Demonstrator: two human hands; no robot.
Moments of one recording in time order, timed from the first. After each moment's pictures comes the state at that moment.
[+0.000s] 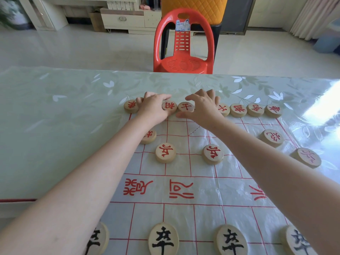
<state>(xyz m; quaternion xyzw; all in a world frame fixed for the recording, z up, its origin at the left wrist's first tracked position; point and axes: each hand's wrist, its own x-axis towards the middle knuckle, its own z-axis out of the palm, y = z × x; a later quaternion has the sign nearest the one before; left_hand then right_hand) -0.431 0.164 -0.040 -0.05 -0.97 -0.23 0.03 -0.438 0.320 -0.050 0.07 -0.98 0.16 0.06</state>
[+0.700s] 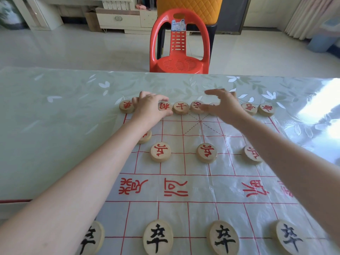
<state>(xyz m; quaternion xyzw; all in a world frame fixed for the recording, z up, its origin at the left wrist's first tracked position) -0.416 0.170 -0.033 -0.05 -0.97 -0.25 0.05 -0.431 0.381 -0.038 0.01 -0.95 0.30 0.06</state>
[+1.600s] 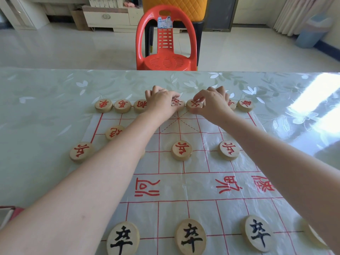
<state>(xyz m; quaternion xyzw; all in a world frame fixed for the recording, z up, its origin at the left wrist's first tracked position) -0.445 0.252 -0.046 -0.13 -0.97 -0.18 0.05 -0.429 0.409 -0.042 0.02 -0.98 0.19 0.06</state>
